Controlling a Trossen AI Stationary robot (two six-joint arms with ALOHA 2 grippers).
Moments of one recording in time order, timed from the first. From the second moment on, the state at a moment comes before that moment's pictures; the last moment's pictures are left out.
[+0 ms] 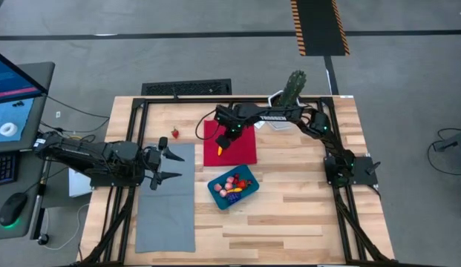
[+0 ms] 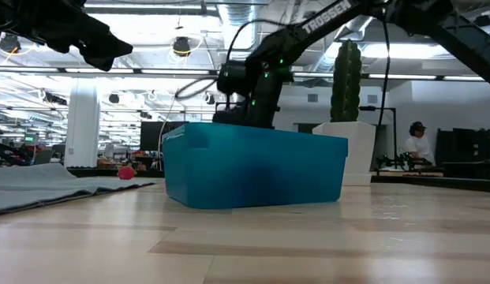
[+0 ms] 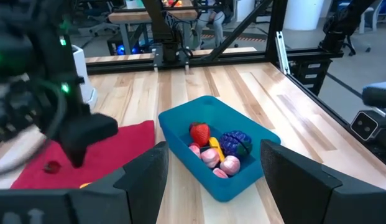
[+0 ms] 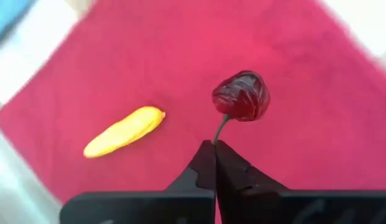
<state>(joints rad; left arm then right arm) -0.16 0.45 0.30 -0.05 -0.06 0.00 -0.31 2.27 1.80 -0.84 -0.07 0.36</state>
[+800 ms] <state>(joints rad) -0.16 0.27 0.30 0.01 0.05 -0.04 -0.03 1.93 1.81 -0.85 -0.01 0.02</state>
